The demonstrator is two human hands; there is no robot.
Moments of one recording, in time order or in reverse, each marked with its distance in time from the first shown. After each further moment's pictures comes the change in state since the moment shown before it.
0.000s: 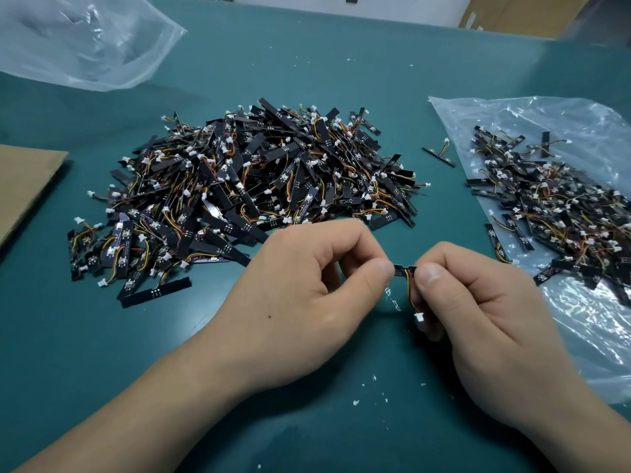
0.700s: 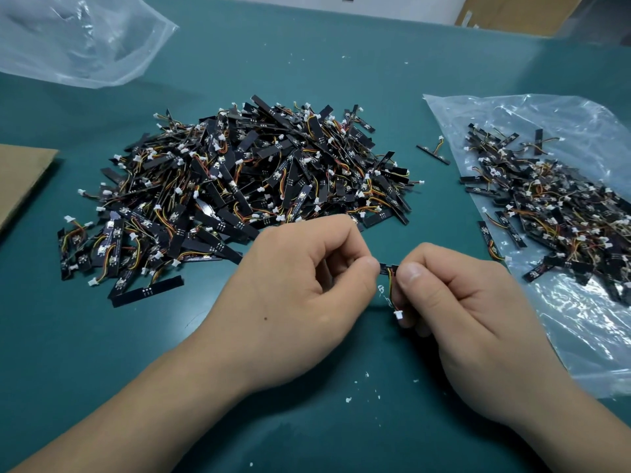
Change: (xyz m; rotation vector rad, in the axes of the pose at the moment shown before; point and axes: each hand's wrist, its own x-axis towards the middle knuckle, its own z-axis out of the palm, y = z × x) left_hand -0.001 0.003 0.003 0.052 0.057 0.004; right_hand 0.000 0.000 0.001 -0.053 -0.043 0.015
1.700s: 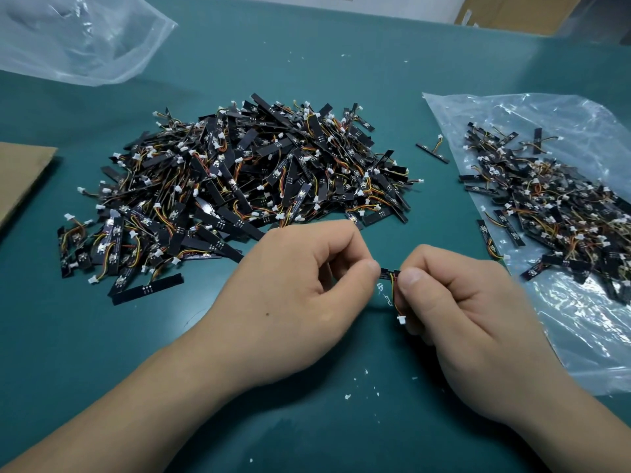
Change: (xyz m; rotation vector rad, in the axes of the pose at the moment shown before) left_hand 0.001 -0.001 -0.001 -0.020 -0.079 -0.036; right_hand -0.001 -0.001 0.000 0.013 0.001 0.004
